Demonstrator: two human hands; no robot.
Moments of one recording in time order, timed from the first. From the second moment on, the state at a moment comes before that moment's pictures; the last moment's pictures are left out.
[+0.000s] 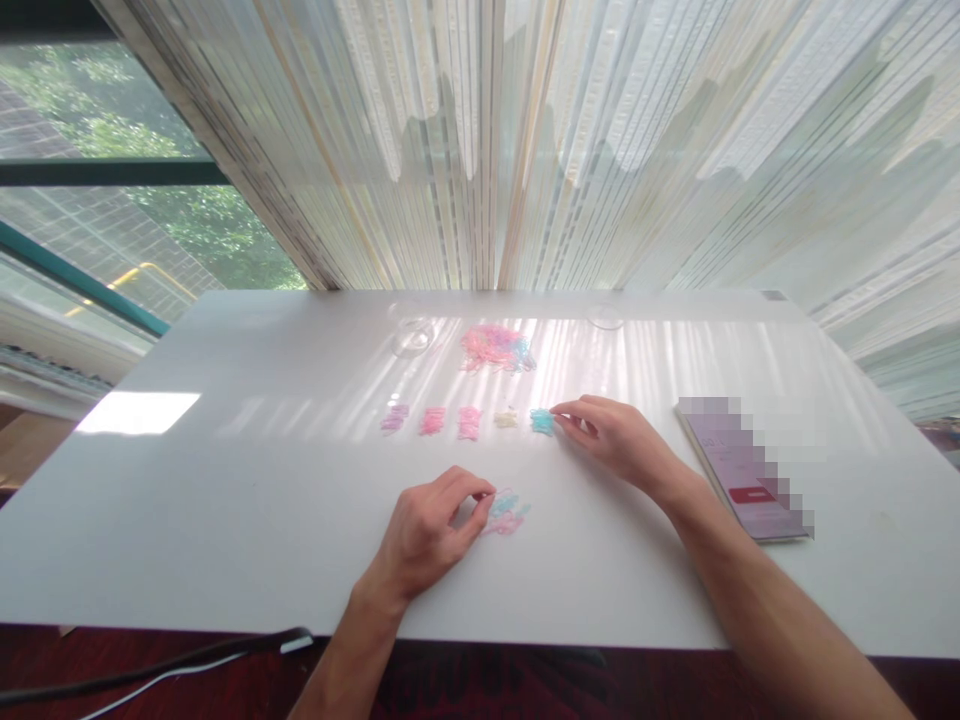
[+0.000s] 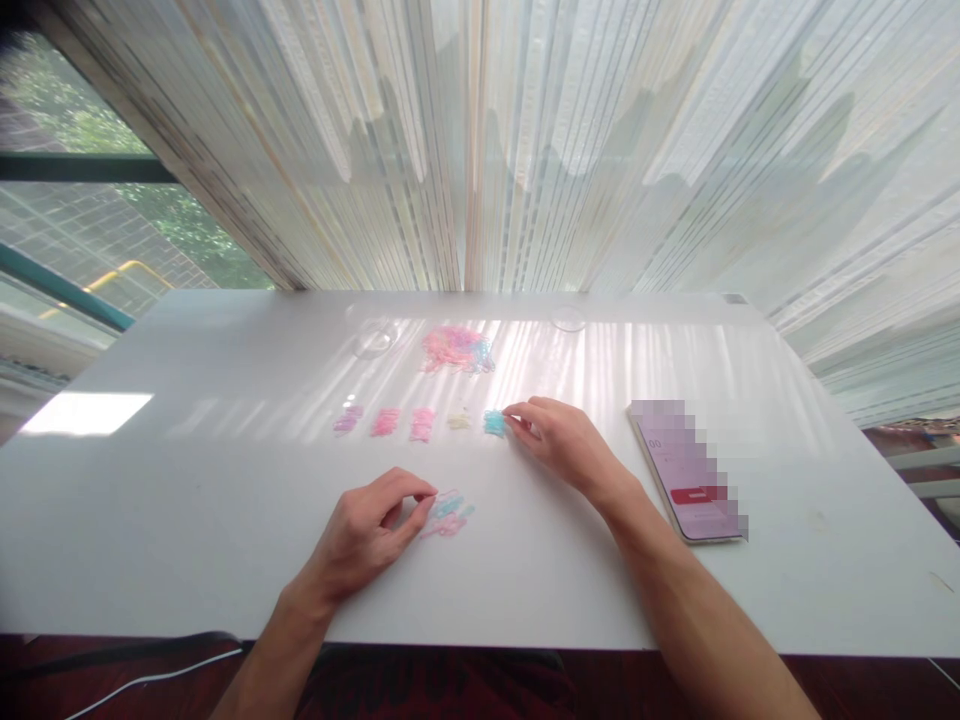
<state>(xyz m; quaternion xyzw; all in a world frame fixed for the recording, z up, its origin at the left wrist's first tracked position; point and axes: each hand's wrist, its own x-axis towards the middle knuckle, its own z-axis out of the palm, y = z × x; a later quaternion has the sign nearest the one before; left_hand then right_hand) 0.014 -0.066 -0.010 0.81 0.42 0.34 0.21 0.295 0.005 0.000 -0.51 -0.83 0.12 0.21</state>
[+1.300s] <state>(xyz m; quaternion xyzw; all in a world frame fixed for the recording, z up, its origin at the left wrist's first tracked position) 0.013 -0.065 -0.010 0.81 0.44 0.33 0.19 0.291 0.004 0.002 -0.51 -0.82 0.18 0.22</state>
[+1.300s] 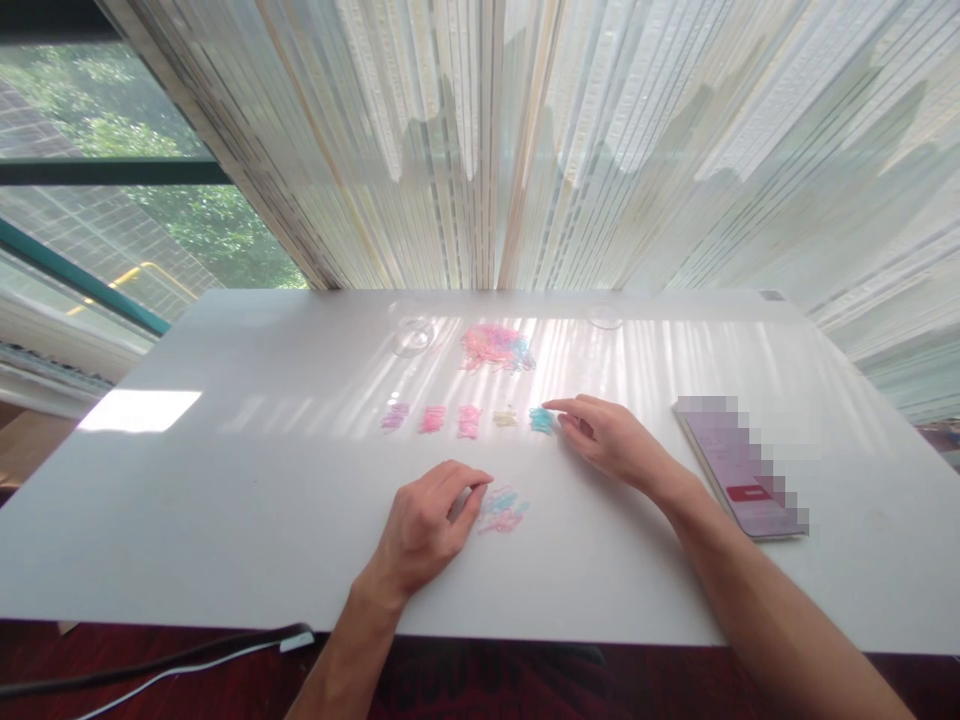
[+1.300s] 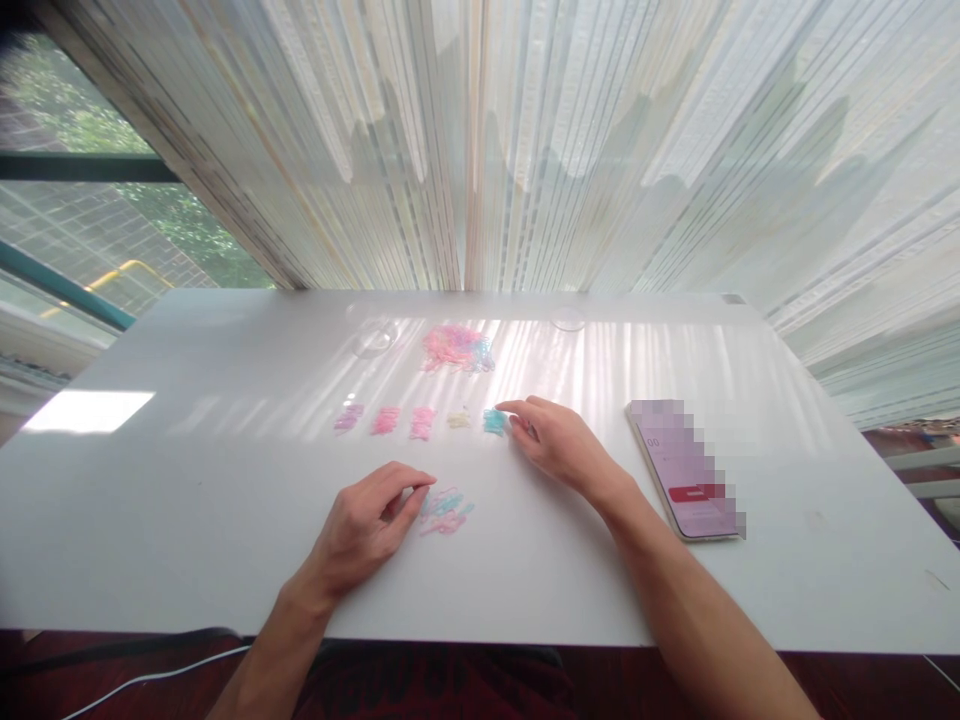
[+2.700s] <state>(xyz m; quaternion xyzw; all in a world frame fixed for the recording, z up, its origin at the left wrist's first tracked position) 0.013 -0.065 -0.014 0.84 0.43 0.29 0.18 0.248 -0.032 0.004 -0.34 -0.88 0.27 0.17</state>
